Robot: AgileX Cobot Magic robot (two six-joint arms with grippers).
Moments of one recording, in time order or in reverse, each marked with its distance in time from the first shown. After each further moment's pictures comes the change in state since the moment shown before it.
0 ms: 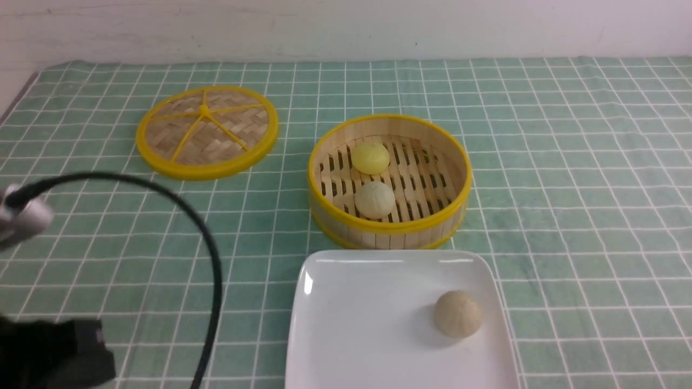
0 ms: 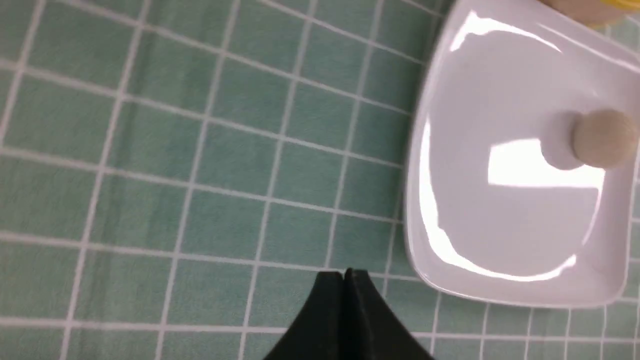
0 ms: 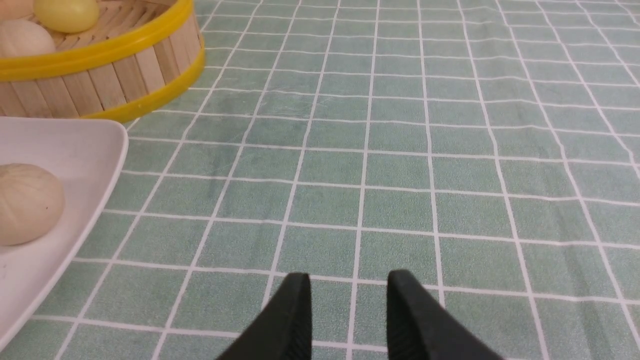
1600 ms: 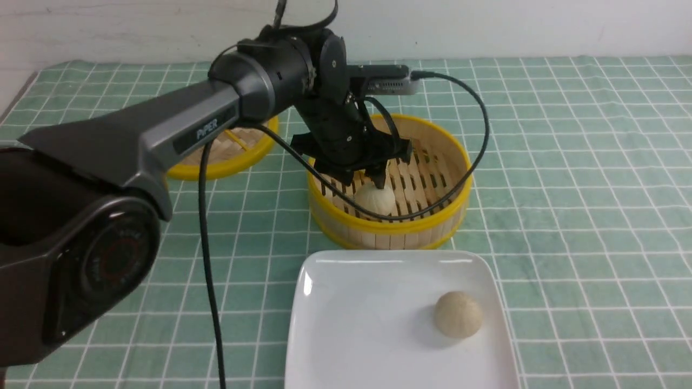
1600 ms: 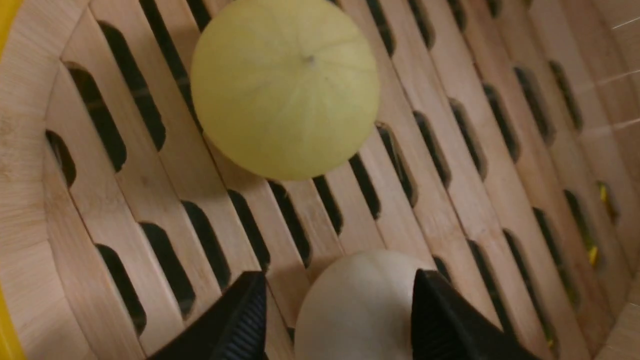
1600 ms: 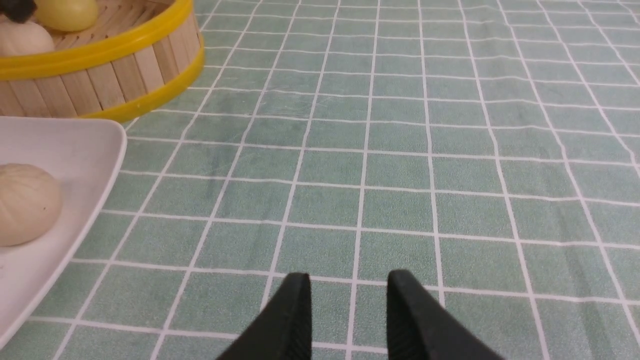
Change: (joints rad) right arm 0.000 0.000 0.000 0.000 0.000 0.000; left arm -0.520 1.443 -1.220 0.273 -0.198 -0.084
